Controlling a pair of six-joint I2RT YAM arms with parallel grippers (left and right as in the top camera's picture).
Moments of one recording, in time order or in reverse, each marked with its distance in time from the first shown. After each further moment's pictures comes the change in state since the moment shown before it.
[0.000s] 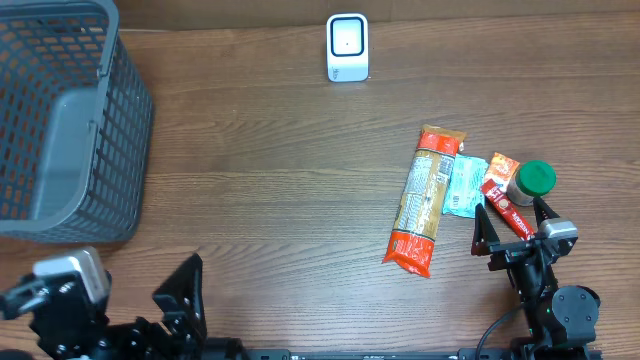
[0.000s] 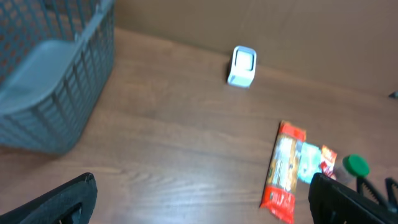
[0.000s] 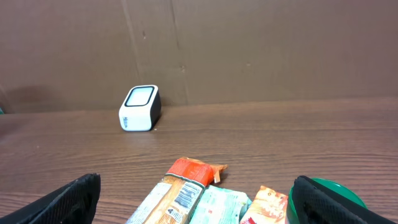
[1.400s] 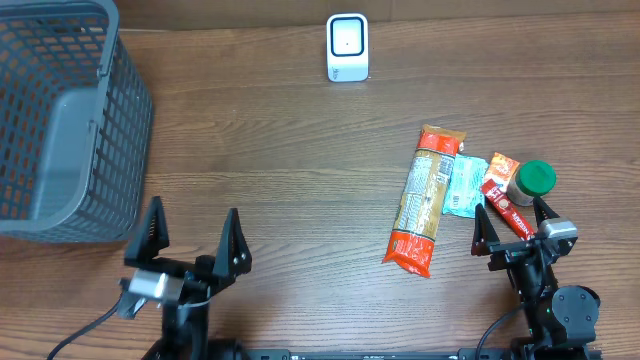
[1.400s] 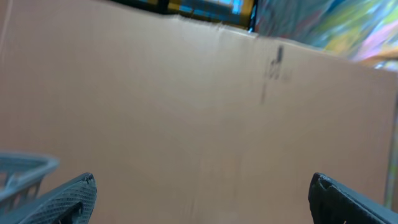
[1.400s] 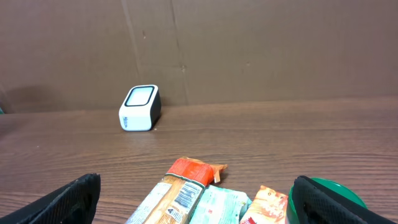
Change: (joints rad) left arm 0.039 -0.829 -1.696 1.904 0.098 -0.005; right arm 0.000 0.000 0.000 0.000 0.000 -0.001
